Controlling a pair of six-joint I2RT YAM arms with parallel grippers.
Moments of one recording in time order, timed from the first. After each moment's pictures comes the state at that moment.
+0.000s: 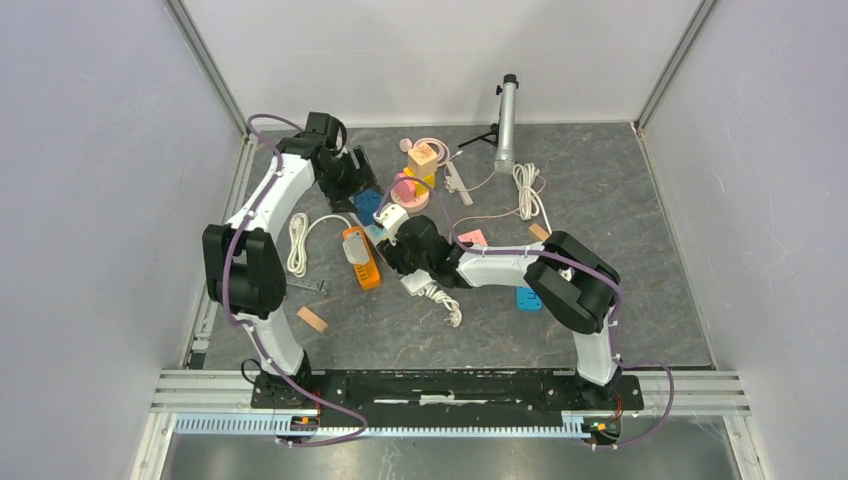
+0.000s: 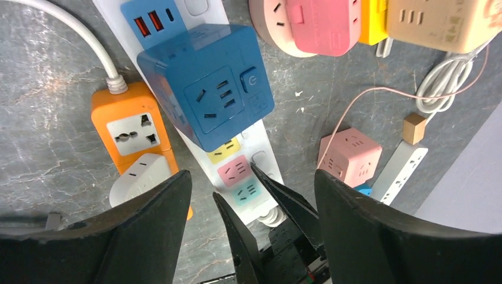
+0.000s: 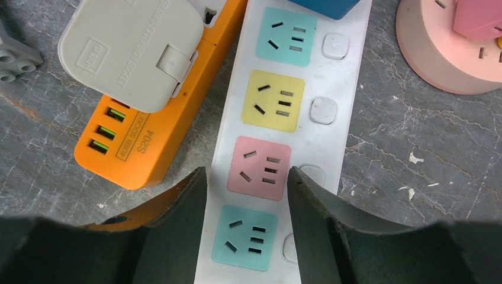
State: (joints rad) left arm -0.18 1.81 1.58 -0.87 0.27 -0.61; right arm 0.95 1.98 1.16 0.19 0.11 0.05
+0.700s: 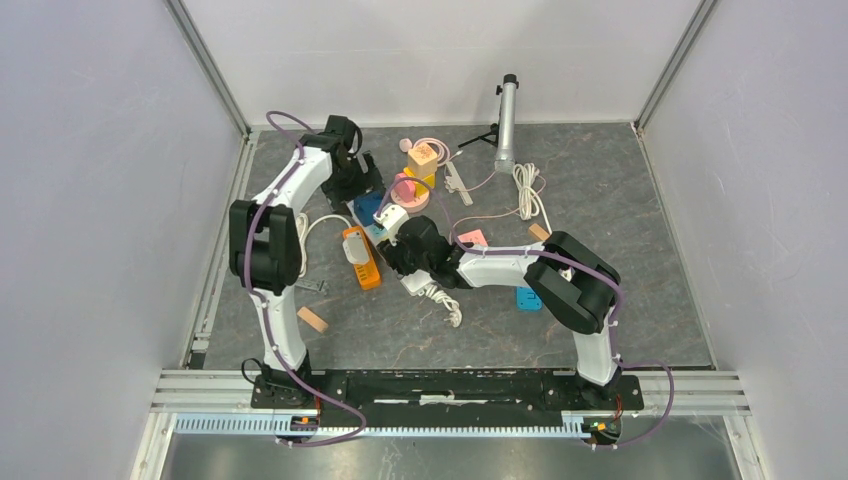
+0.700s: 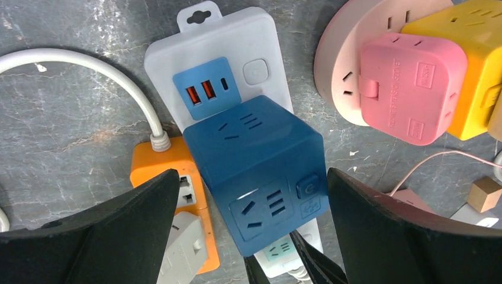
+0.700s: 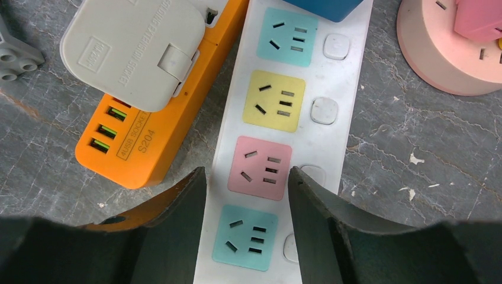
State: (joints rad) left arm -0.20 2.01 1.70 -0.89 0.07 -0.60; right arm 0.95 1.97 1.15 0.21 0.11 0.05
